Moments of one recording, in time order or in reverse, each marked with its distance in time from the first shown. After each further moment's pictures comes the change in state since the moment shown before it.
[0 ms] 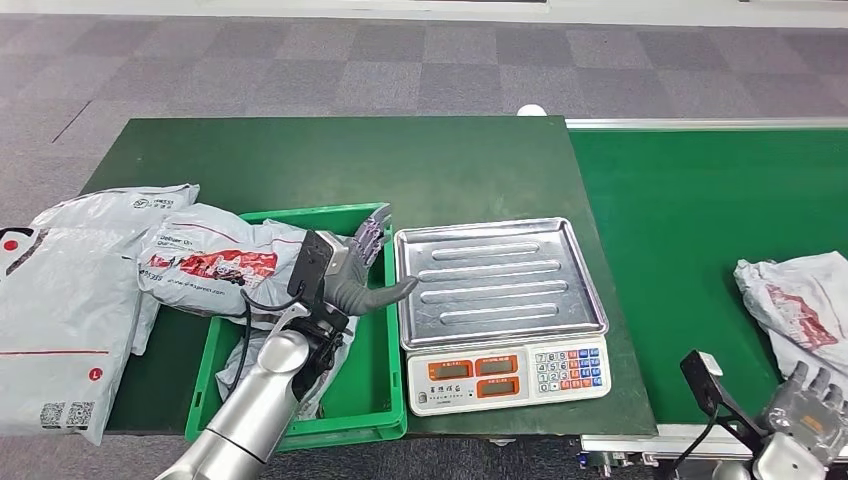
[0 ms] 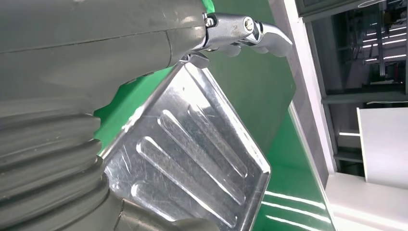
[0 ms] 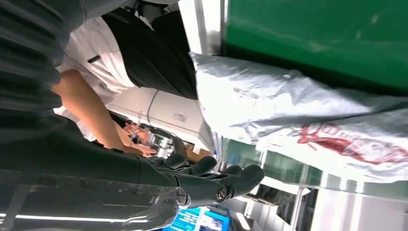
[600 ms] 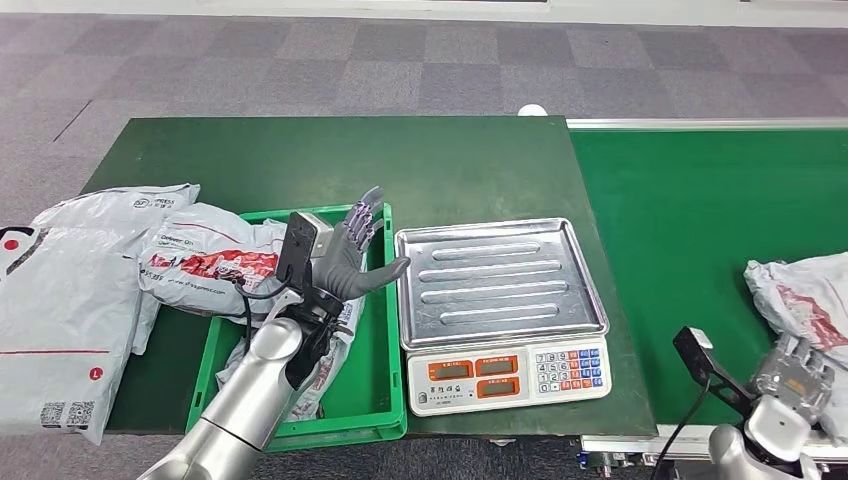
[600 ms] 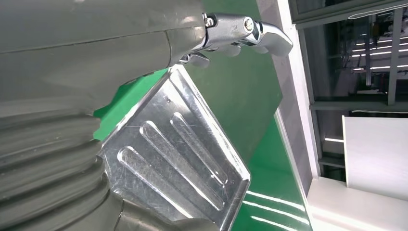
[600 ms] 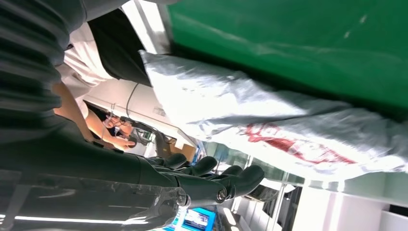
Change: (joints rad) left arm -0.032 0.017 -0.006 -0.019 0.062 0.028 0.016; right arm -0.177 -0.149 0.163 0.328 -0.084 -0.106 0.024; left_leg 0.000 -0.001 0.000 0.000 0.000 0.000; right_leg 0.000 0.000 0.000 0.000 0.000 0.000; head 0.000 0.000
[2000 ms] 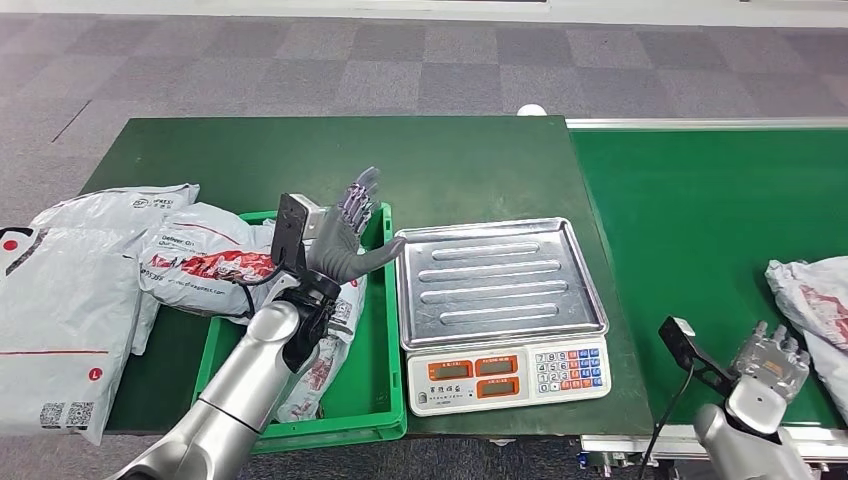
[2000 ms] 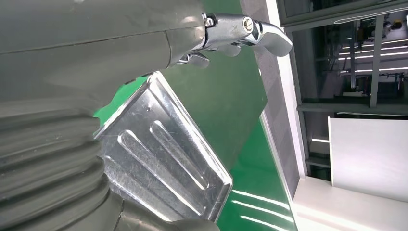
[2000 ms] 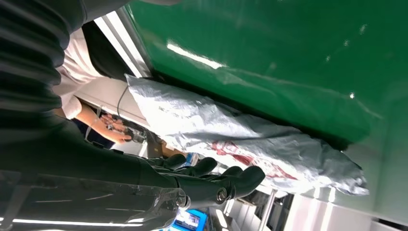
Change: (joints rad) left arm -0.067 0.009 -0.016 0.035 0.058 0.008 -0.021; right arm -0.201 -0.064 0.192 0.367 -0.081 -0.133 0.025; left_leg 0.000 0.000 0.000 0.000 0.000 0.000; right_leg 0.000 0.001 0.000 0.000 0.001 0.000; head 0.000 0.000
